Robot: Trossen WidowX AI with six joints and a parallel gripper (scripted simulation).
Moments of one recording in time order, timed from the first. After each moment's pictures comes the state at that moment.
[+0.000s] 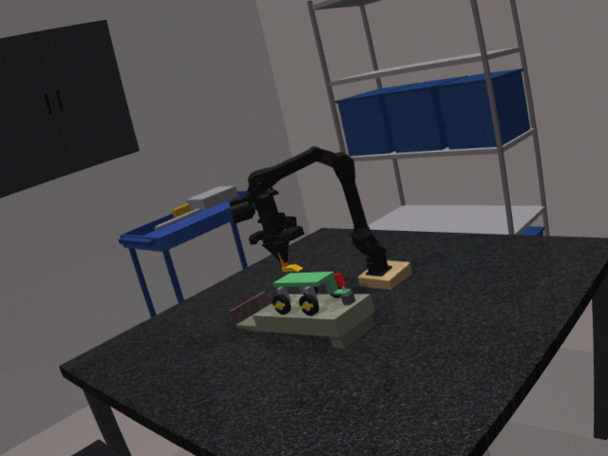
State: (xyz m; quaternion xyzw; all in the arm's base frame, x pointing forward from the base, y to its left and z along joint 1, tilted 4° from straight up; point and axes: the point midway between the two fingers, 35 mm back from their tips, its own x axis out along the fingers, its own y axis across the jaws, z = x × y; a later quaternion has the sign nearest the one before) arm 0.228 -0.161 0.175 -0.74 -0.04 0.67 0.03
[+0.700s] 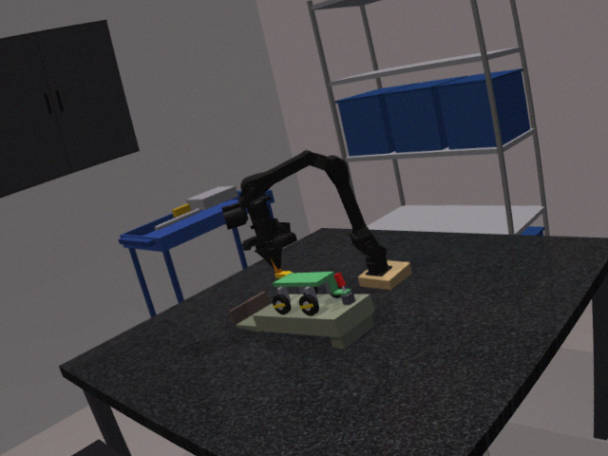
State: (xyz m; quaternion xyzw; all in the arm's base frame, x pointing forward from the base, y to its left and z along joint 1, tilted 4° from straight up) arm 0.257 -0.166 0.169 -0.74 -0.03 0.67 0.04
